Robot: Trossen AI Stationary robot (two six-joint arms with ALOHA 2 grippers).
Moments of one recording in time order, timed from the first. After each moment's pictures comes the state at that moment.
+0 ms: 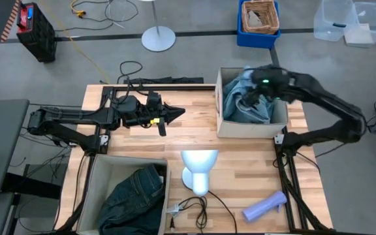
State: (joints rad) left arm 0.06 1.21 1.03 0.25 -0.14 -0.46; right arm -0.41 1.18 1.42 -1.11 0.50 0.15
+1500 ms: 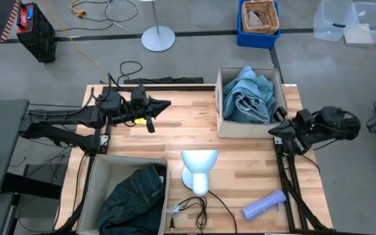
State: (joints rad) left arm 0.08 1.04 1.02 0.09 -0.24 -0.23; right arm 0.22 0.13 0.57 -0.21 0.01 0.22
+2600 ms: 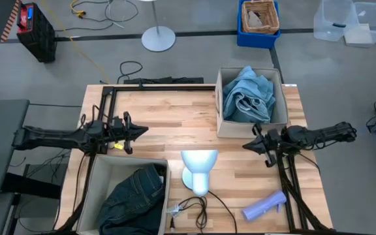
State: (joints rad) left arm 0.07 0.43 0.15 0.41 -0.15 -0.13; right arm 0.19 0.08 0.04 0.20 0.03 0.17
